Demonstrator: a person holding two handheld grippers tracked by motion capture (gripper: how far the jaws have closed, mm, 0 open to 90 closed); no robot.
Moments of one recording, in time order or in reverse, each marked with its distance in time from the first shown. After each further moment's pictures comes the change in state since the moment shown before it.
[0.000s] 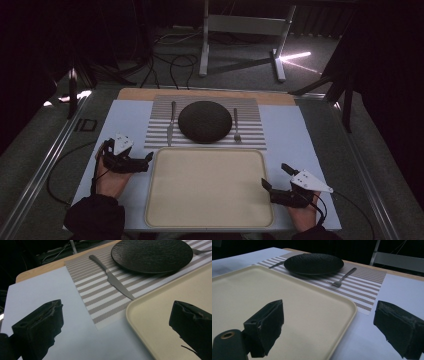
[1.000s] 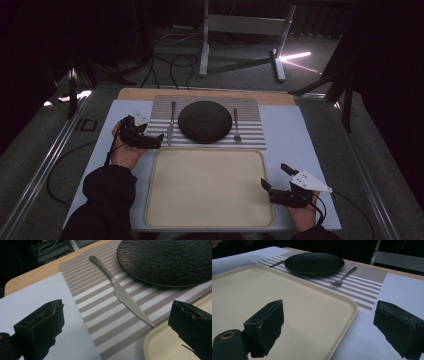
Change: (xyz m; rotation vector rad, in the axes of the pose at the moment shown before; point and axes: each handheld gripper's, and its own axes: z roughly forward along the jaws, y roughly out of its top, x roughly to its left) left arm 0.016 0.047 0.067 0.118 -0.002 0.027; right arm 0.001 -0.001 0.002 0.005 0.003 -0.003
